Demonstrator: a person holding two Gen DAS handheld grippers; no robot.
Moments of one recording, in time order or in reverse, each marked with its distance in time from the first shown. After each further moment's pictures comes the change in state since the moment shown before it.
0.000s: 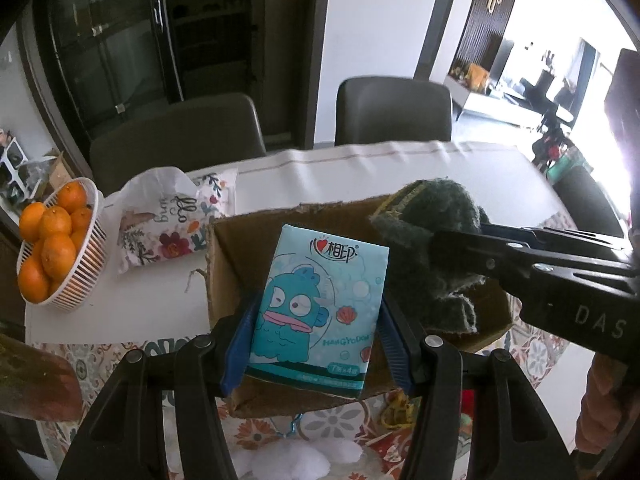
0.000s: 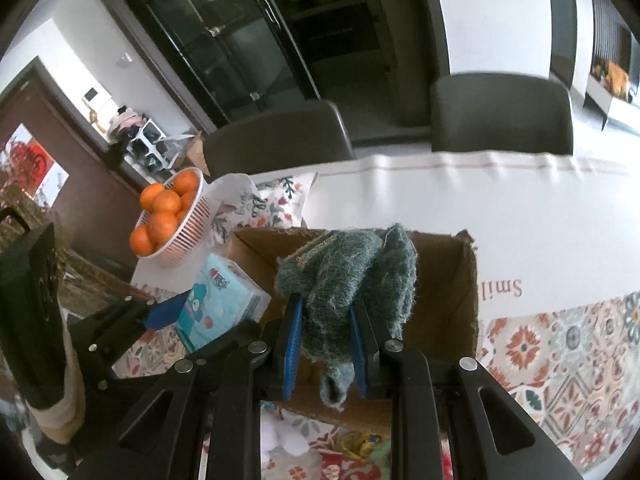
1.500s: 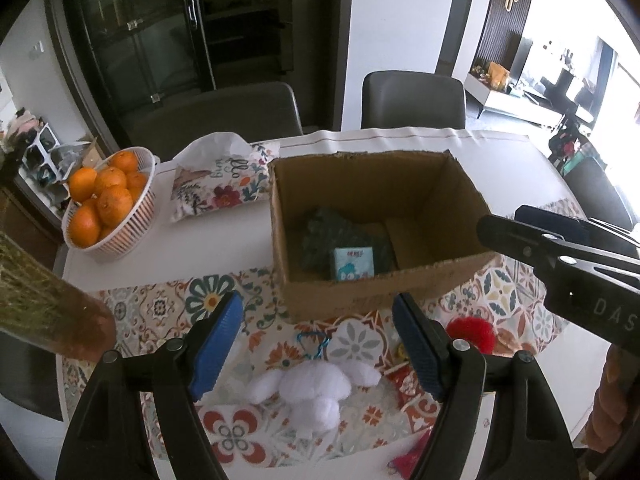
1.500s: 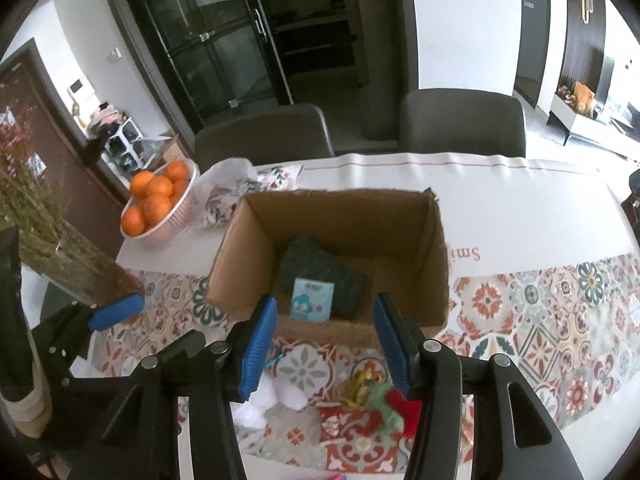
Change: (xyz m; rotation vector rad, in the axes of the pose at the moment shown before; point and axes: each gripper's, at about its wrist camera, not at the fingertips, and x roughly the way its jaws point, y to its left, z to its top) left arm -0.069 0.008 -0.060 -0.028 0.023 0.097; right arm -0.060 0.047 -0.063 -0.028 -0.067 -0.157
